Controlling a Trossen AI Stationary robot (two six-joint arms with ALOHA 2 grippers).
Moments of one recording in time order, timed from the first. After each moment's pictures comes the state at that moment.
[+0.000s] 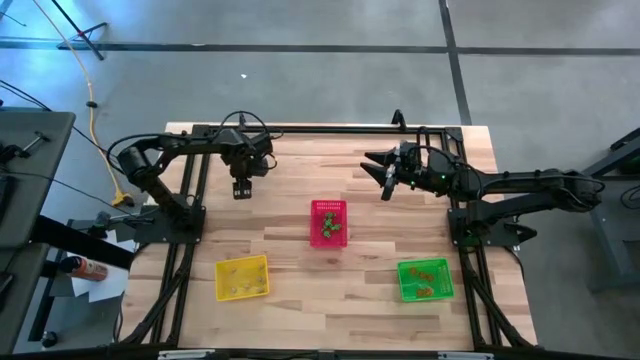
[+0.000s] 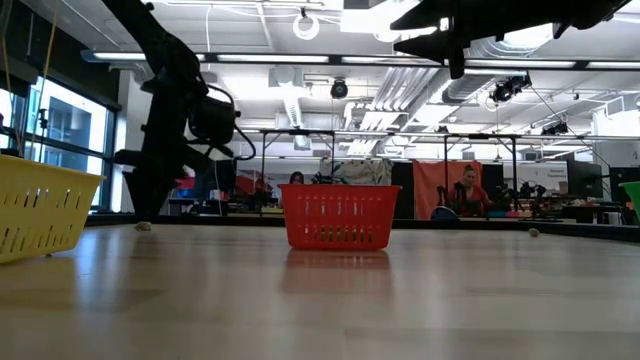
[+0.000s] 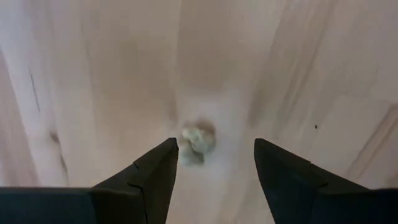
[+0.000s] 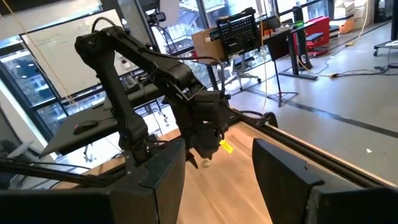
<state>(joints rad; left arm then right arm) 0.65 1.62 0.88 -0.91 -0.09 0.51 -0.14 1.00 0.62 0.38 0.21 0.32</state>
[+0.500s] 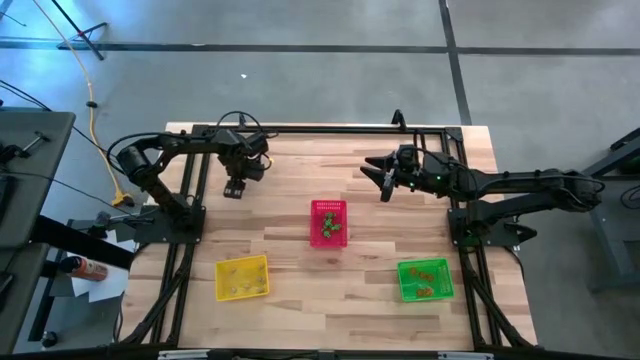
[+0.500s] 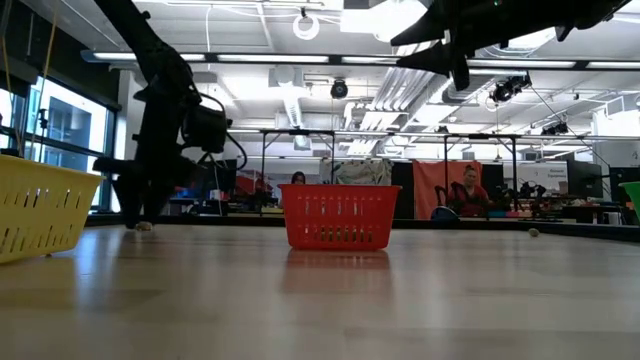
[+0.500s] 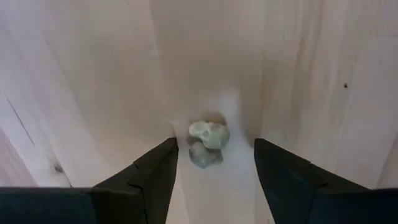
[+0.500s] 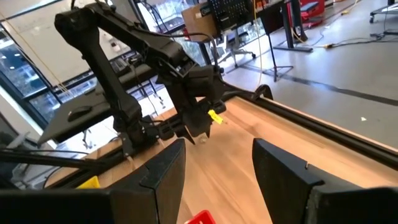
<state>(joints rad) 0.71 1.62 0.83 -0.84 -0.09 0.82 -0.14 1.00 0.62 0.27 0.21 0.40</state>
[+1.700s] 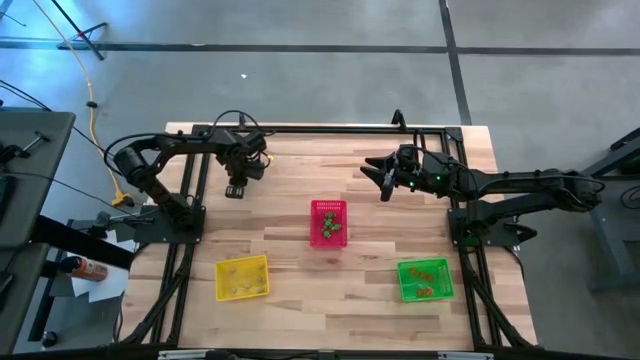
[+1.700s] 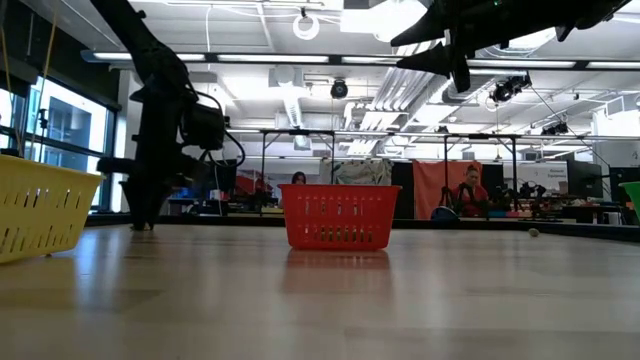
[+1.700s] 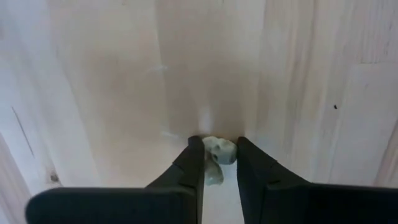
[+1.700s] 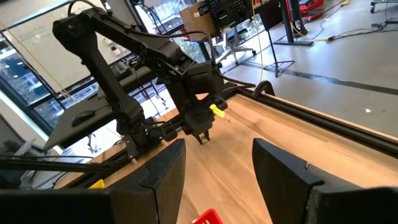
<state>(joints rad) 0.74 1.62 0.79 -0.80 -0.04 0.80 -0.14 1.00 0.62 0.27 0.21 0.45</state>
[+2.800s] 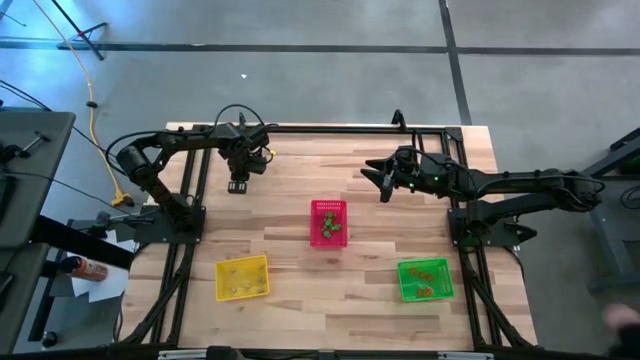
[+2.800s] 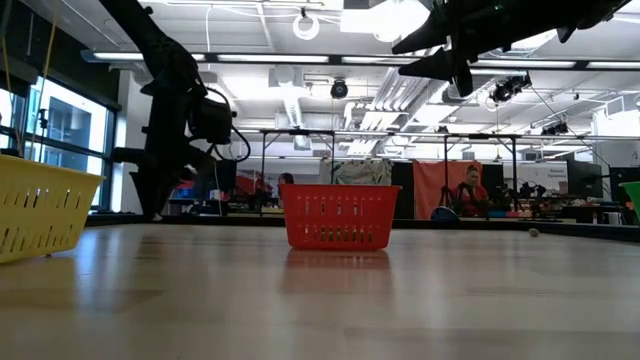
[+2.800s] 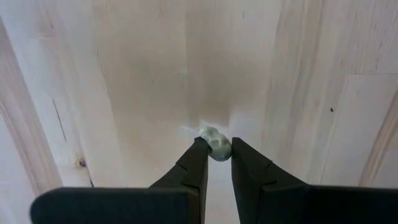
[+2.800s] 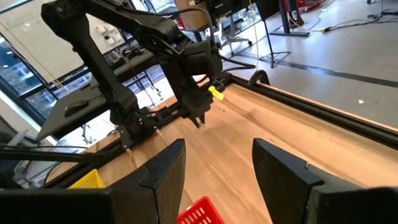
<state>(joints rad) 0.74 1.63 0.90 -0.89 -0.04 0.76 -0.14 1.00 0.62 0.22 0.21 0.45</state>
